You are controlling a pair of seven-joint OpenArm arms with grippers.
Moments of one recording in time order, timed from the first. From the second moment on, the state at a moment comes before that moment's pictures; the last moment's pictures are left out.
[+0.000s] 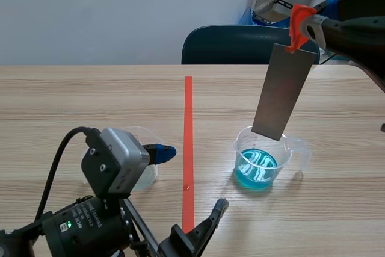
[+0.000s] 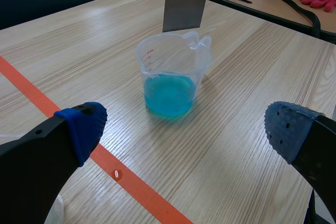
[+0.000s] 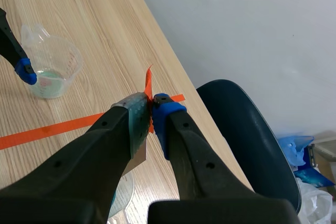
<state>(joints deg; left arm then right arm) 18.6 -30.7 36.6 97.2 -11.0 -11.7 -18.7 -24.1 43.8 17.4 124.1 14.5 45.4 3.9</state>
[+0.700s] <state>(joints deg) 18.6 -30.7 36.6 97.2 -11.0 -11.7 -19.9 -24.1 43.8 15.4 122.7 8.6 45.4 7.1</state>
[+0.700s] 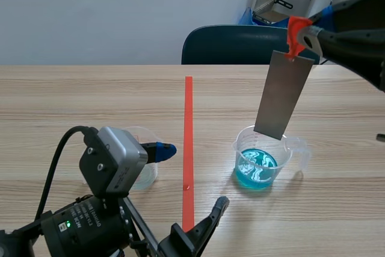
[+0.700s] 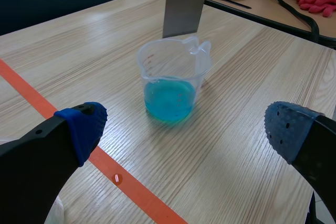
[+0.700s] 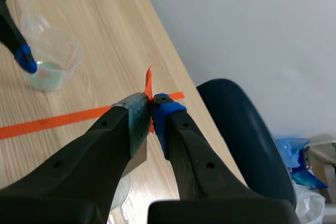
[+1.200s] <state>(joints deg) 18.6 -30.7 36.6 97.2 -11.0 -11.7 -19.8 -23.9 41.8 9.7 111.1 -6.1 45.4 22.1</state>
